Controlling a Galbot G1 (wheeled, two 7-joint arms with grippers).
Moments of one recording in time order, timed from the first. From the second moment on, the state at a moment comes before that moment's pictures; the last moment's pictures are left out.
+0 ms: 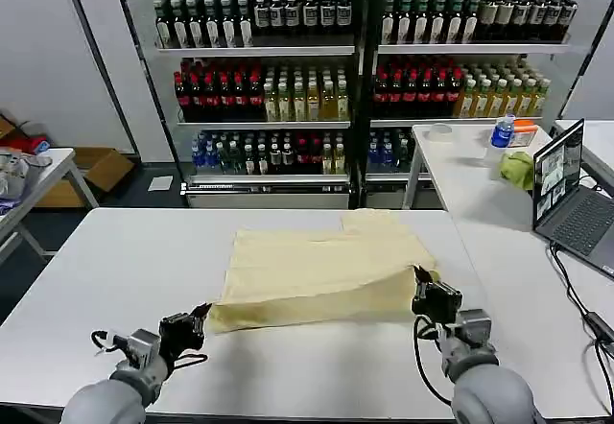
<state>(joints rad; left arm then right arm) 1.36 -0.95 -0.44 -2.05 -0.37 0.55 -0.01 -1.22 1.06 0.32 2.10 0.46 -0.55 0.32</state>
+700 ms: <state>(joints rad) 1.18 -0.96 -0.32 -1.91 -0.32 0.52 -0.01 -1.14 1.10 0.26 1.94 0.37 -0.57 0.29</state>
